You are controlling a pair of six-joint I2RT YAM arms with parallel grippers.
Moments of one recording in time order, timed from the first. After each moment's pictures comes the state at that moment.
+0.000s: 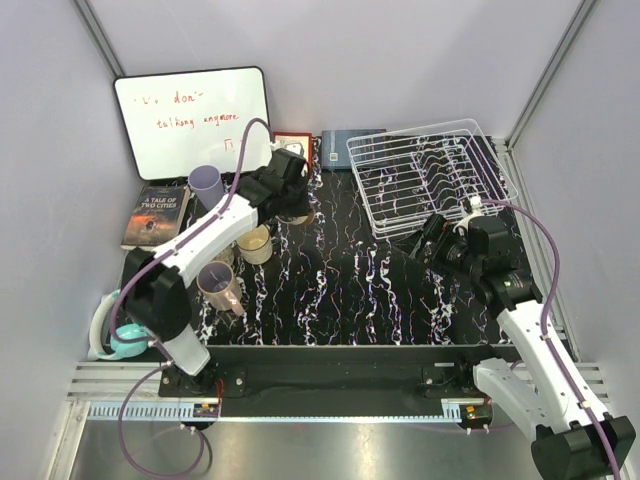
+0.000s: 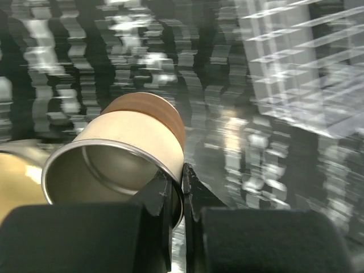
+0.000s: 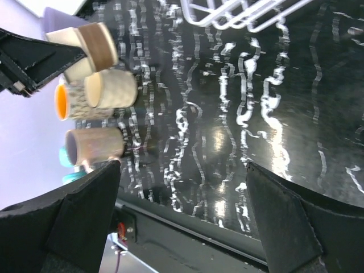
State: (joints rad) left arm -0.57 1.64 1.43 -0.58 -0.08 -0.56; right arm 0.24 0.80 0.75 -0.49 -0.31 0.77
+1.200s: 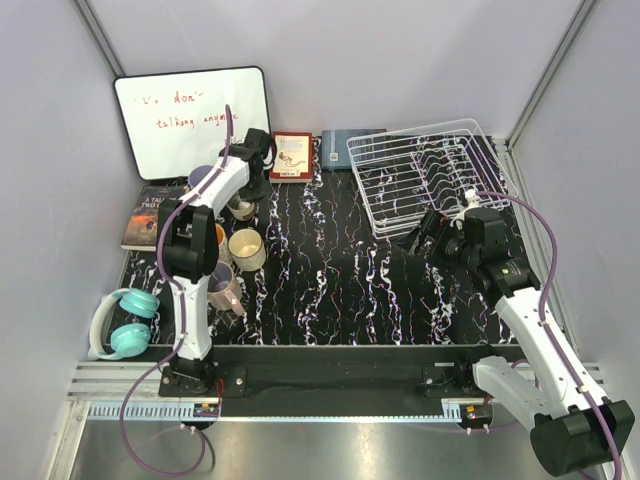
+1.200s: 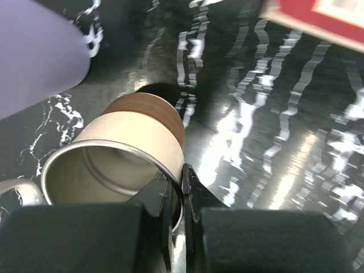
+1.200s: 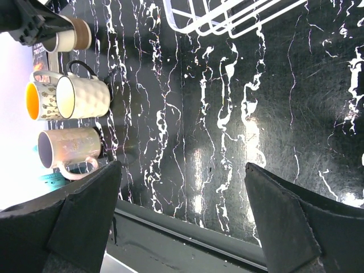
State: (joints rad) left arm -0.26 2.12 1.83 -0.84 -0.32 -0.51; right arm 0.24 0.88 0.82 -0.55 -0.27 0.67
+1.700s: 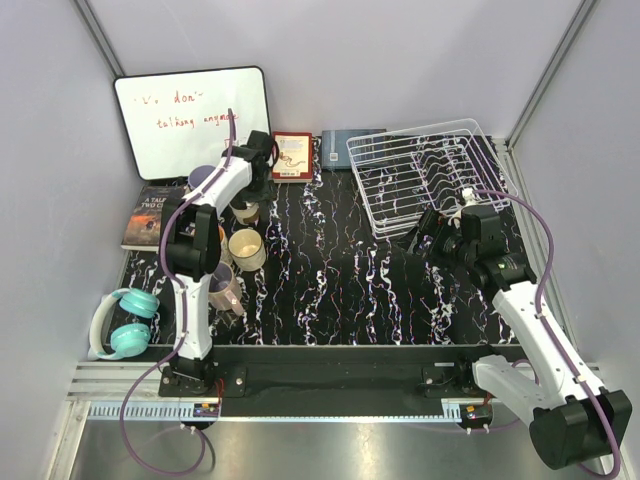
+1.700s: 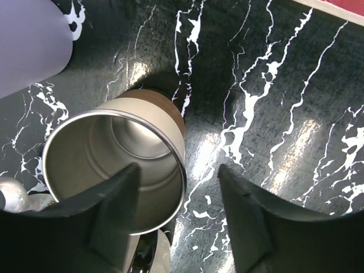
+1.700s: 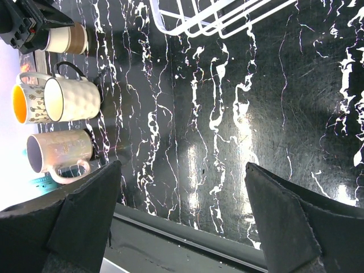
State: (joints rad) left arm -0.26 2.17 1.85 -0.88 -0.28 -0.53; right arm 0.24 0.93 0.83 -0.55 -0.25 0.66
